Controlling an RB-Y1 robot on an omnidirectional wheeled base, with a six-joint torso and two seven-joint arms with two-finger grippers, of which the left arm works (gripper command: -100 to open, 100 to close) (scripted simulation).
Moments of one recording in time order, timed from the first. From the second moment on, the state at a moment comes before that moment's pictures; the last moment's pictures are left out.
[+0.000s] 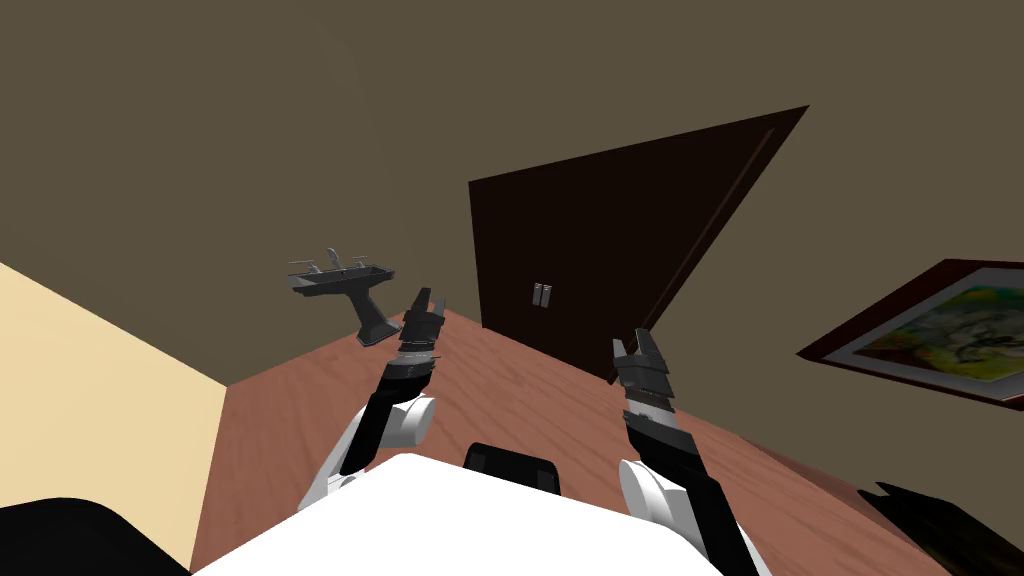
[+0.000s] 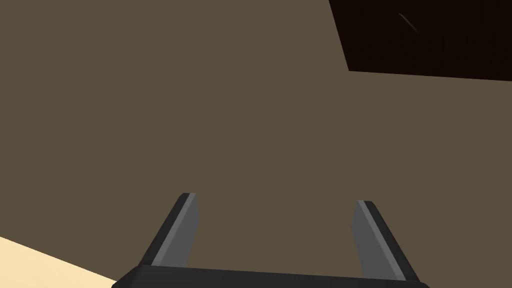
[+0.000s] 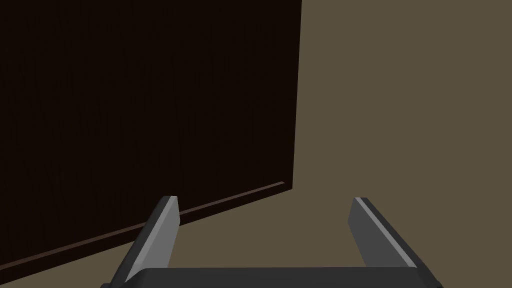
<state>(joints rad) 0.47 -0.03 -0.01 -2.37 -0.08 -0.39 -0.05</state>
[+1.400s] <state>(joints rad) 0.33 0.05 -0.01 -2.07 -0.05 -0.38 -0.01</state>
